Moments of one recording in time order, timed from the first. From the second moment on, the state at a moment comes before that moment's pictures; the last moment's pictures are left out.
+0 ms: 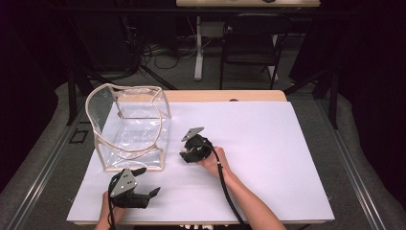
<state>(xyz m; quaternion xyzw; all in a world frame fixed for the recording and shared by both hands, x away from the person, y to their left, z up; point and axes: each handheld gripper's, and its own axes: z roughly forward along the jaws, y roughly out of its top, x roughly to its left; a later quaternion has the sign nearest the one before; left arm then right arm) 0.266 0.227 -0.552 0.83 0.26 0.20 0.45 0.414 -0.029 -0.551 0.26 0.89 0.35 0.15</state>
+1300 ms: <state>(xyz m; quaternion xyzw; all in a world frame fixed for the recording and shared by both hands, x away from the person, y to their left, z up) 0.265 0.227 -0.552 0.83 0.26 0.20 0.45 0.409 -0.041 -0.535 0.27 0.88 0.36 0.16</state>
